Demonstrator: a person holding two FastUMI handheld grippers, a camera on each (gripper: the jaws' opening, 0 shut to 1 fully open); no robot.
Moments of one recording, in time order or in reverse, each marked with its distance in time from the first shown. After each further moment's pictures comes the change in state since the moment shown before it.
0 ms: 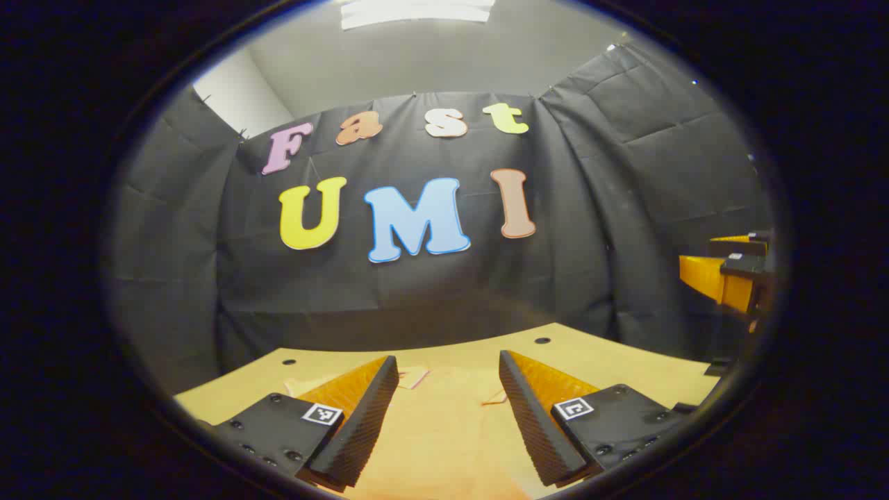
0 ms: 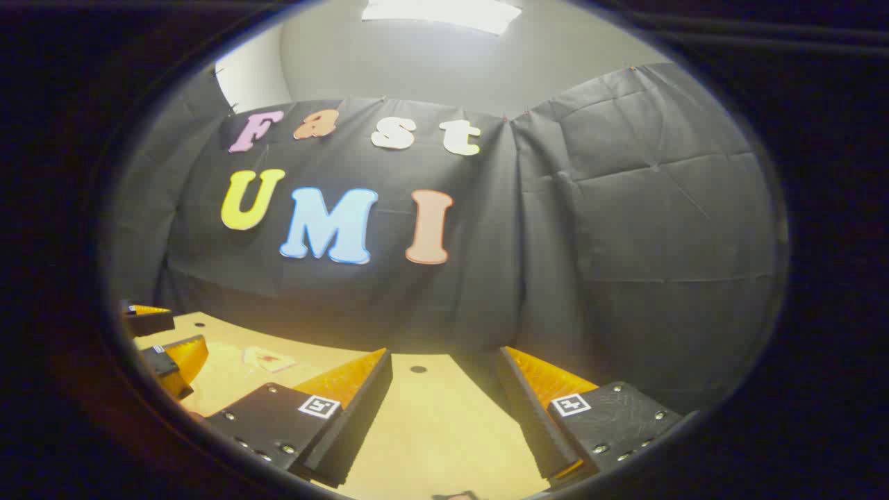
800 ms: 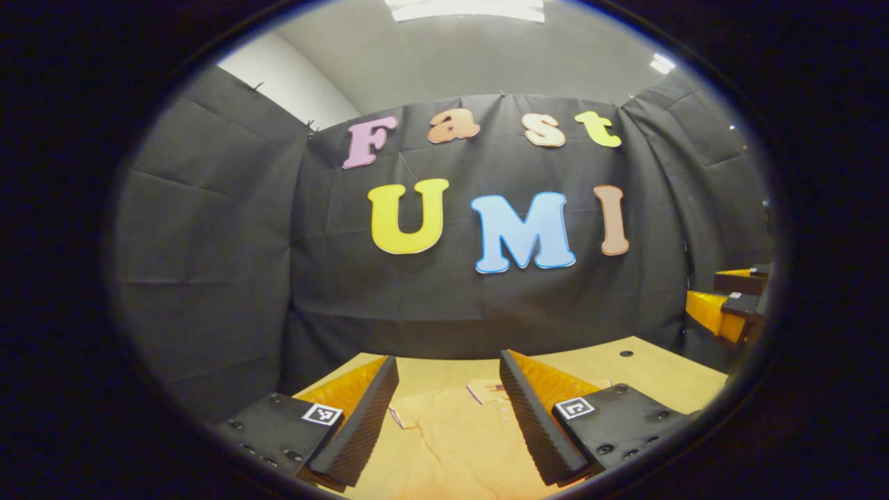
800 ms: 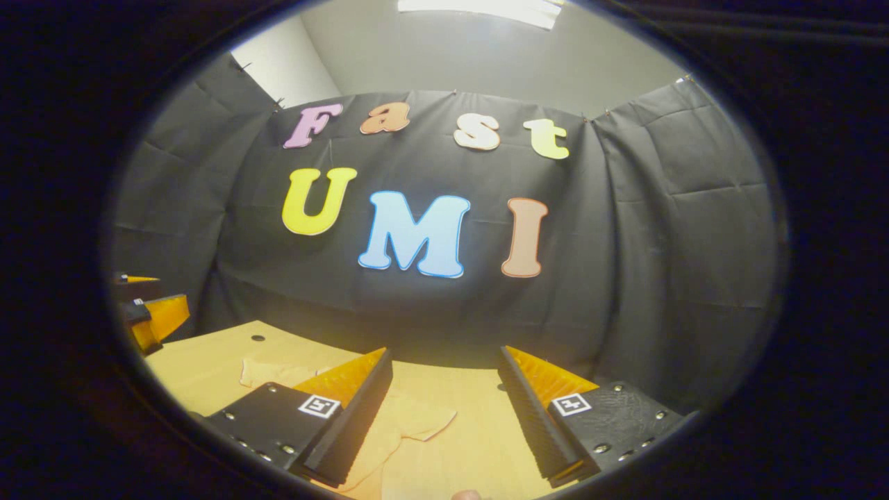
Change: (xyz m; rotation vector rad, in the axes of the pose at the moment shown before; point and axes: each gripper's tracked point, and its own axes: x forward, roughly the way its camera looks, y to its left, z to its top) left arm 0.004 0.080 0.017 -0.135 0.014 0.238; right arm 0.067 0.157 0.051 -0.051 0.041 0.220
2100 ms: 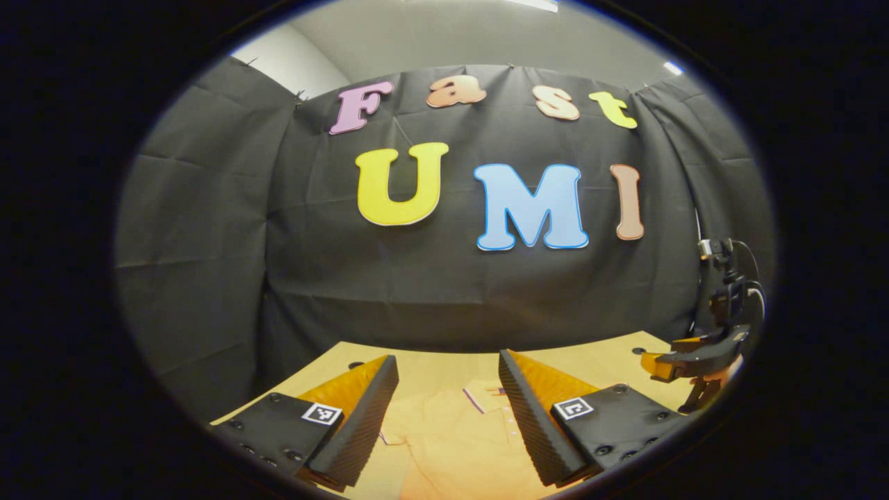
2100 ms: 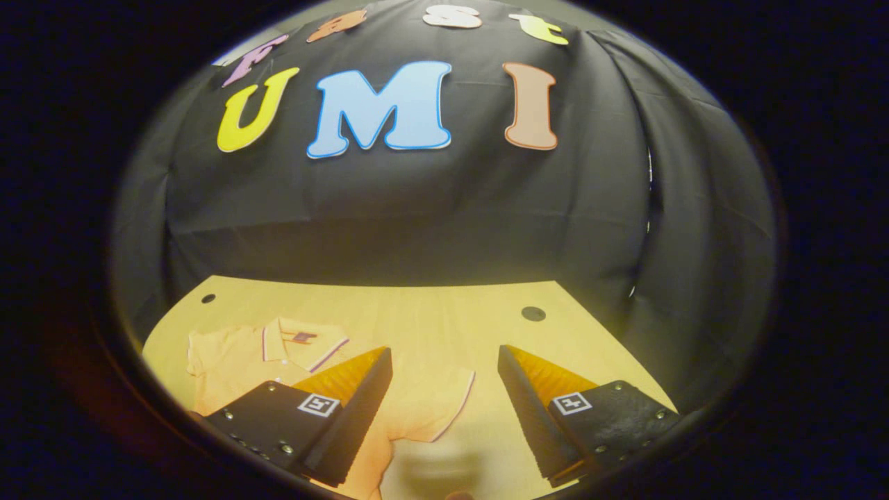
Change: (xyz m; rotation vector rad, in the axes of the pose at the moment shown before) left arm 0.029 0.000 -0.023 -0.016 0.114 -0.038; right arm 0.176 0.004 -0.183 0.123 0.466 -0.052
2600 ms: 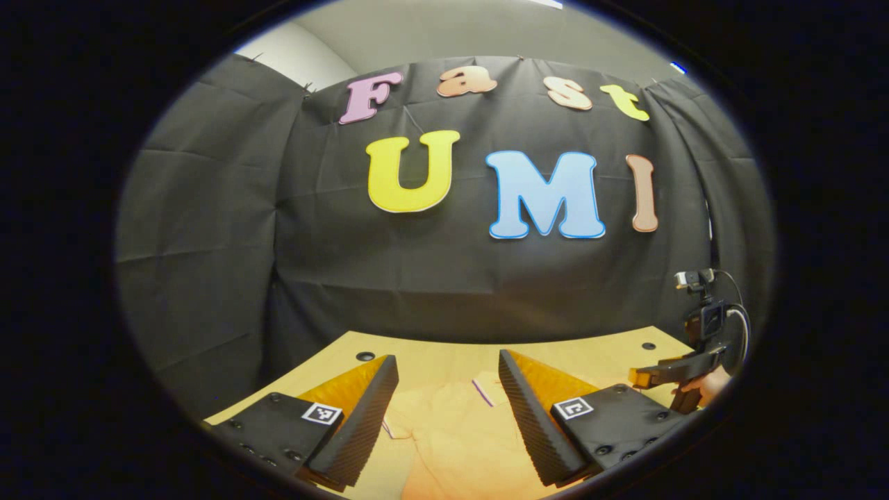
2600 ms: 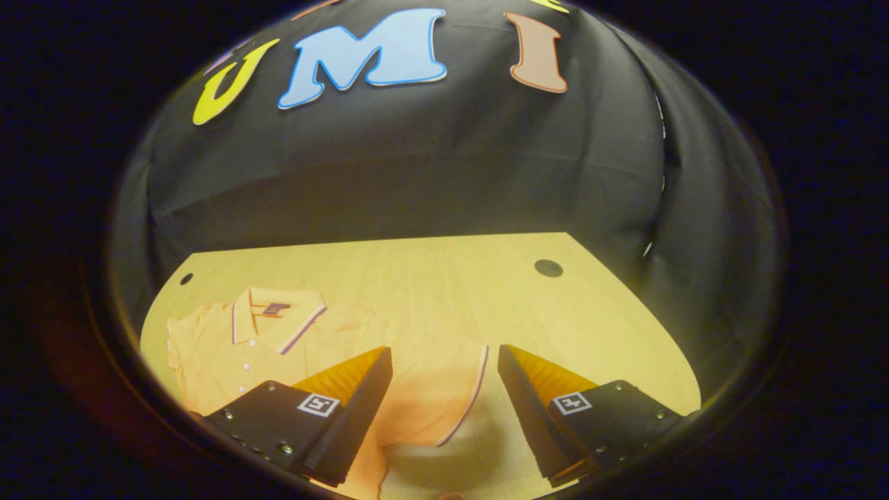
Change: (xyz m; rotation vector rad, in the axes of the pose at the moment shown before) left arm -0.005 0.010 -0.008 -0.003 0.033 0.058; right arm 0.067 0.001 -0.060 0.031 0.197 -0.024
